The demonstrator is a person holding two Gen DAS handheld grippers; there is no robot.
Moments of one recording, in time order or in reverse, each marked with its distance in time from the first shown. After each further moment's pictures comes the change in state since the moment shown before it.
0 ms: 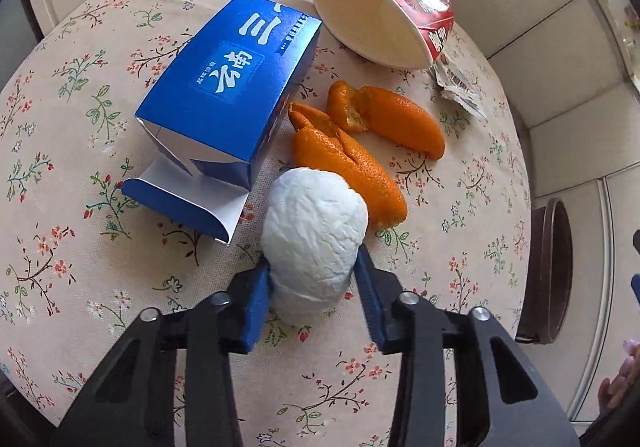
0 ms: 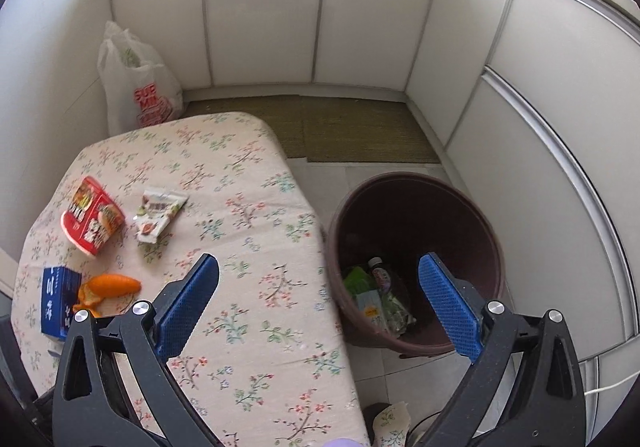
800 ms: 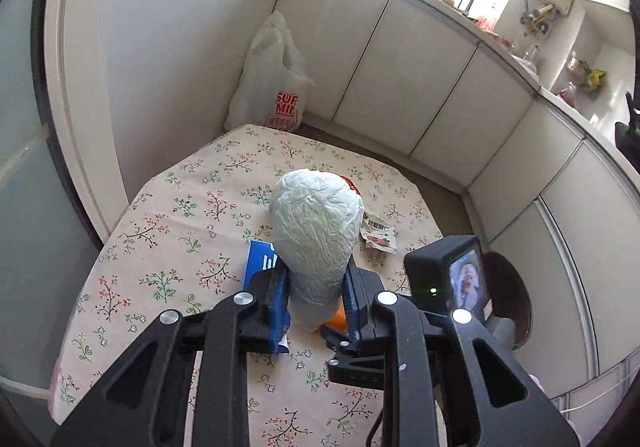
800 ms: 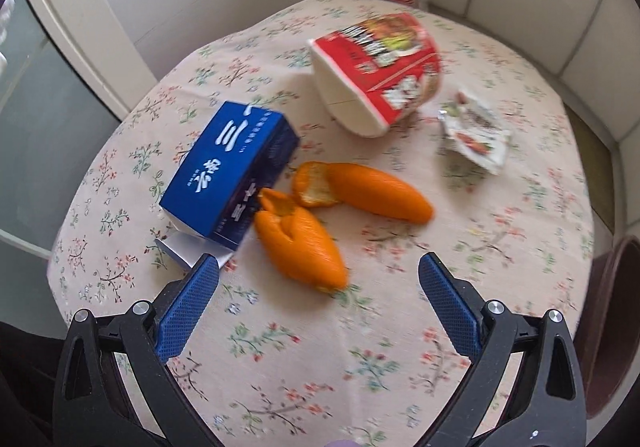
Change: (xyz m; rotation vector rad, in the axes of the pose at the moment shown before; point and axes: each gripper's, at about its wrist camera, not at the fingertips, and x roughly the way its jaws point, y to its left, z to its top) left arm -0.179 0.015 0.034 0.245 -0.437 -0.131; right arm 0.043 0.231 -0.070 -0.547 0.270 0.503
